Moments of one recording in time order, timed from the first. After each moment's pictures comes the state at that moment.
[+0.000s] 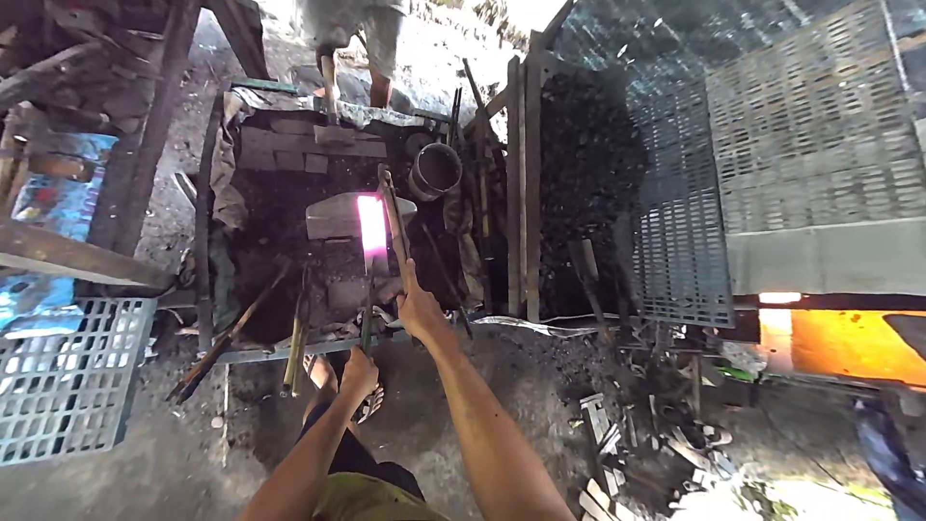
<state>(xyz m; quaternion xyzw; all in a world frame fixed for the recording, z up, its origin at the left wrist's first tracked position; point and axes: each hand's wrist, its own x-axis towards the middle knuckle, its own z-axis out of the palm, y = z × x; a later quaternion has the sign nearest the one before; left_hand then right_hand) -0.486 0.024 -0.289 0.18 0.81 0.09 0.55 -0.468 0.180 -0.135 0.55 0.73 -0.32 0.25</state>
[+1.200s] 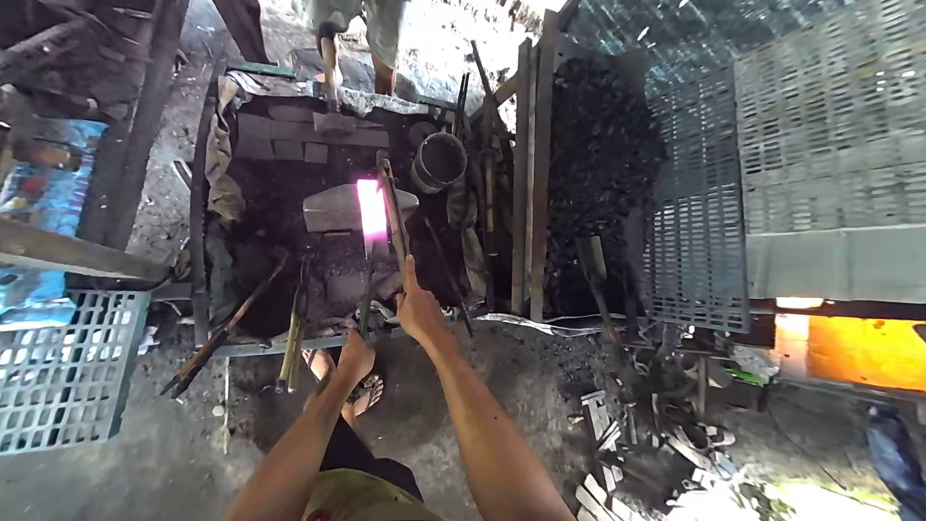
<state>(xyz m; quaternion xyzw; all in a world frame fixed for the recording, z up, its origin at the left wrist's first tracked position) -0.504 0.053 -0.295 0.18 0.80 0.11 0.56 -0.460 0.190 -0.152 0.54 0.75 -0.31 0.24</state>
